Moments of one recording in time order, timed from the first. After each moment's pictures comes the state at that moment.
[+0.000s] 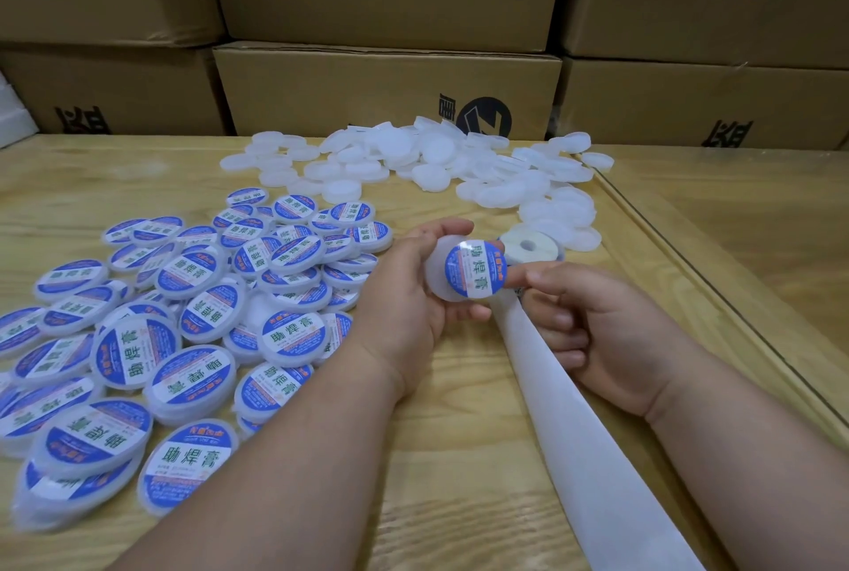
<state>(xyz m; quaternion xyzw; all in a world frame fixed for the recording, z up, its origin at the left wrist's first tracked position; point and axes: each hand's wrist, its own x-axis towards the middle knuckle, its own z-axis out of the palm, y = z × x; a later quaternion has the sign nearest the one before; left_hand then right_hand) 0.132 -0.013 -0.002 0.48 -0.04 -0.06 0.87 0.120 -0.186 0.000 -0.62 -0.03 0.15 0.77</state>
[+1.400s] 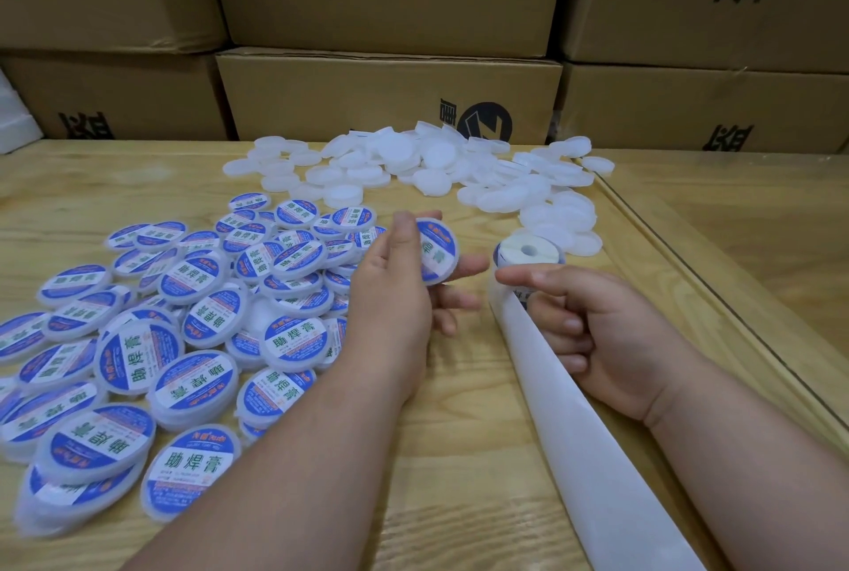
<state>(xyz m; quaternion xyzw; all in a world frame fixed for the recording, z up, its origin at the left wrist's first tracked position) 0.138 -0.011 -0.010 0.56 0.01 0.05 0.83 0.121 -0.186 0.001 -0.61 -0.01 0.15 0.78</state>
